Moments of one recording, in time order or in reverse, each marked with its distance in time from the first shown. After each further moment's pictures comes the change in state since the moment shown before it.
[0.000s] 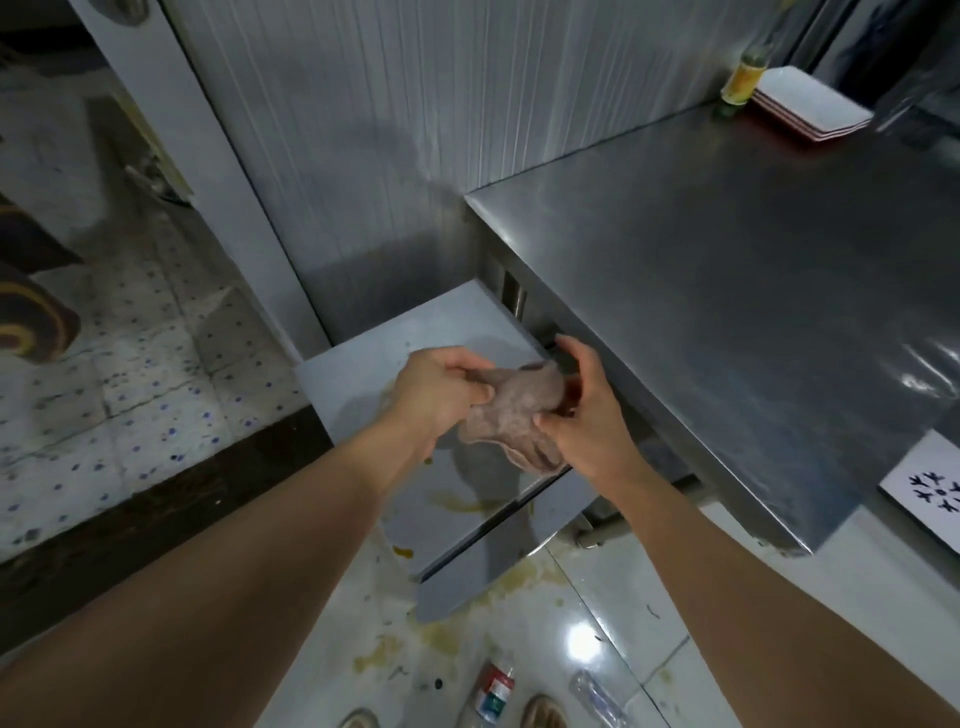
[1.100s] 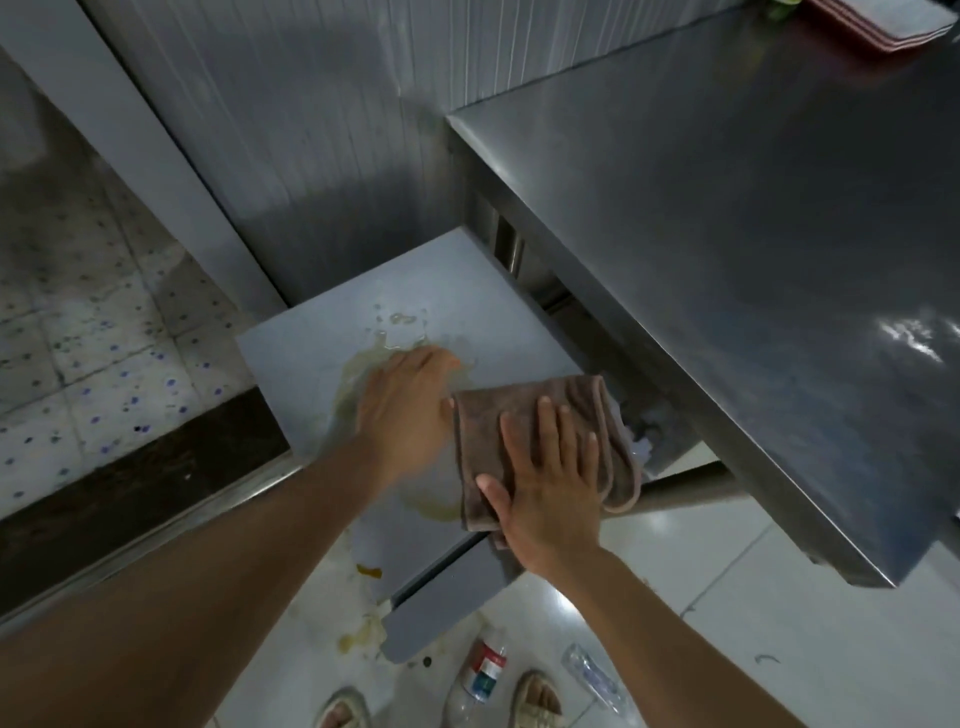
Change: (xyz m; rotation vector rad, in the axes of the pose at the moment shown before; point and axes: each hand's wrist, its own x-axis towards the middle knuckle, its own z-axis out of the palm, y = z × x) left_hand 0.062 -0.086 0.004 0.963 -0.002 0.402; right_hand -0.010 0.102 0.065 -1.056 -0.060 -0.047
